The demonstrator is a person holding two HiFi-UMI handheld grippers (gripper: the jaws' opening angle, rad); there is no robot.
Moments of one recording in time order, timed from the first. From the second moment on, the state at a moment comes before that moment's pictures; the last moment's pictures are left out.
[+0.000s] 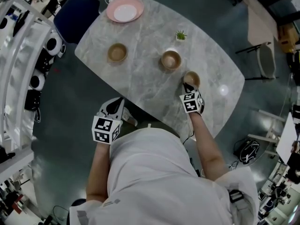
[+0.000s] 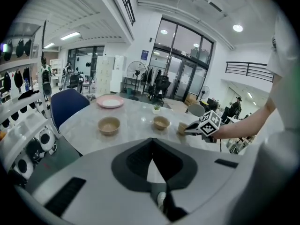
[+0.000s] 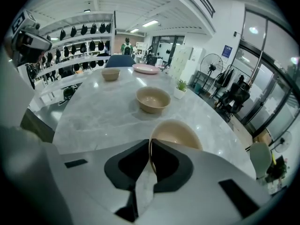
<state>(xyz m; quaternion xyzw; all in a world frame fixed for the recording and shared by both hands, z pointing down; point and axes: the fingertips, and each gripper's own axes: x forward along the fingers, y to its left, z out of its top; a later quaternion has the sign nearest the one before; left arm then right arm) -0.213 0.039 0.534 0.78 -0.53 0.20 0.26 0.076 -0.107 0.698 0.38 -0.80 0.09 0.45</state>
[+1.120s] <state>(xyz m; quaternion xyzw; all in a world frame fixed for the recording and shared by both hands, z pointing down) -0.272 0.061 0.542 0.75 -0.57 0.18 0.29 -0.029 -0.152 0.654 0.32 -0.83 0.02 0.45</state>
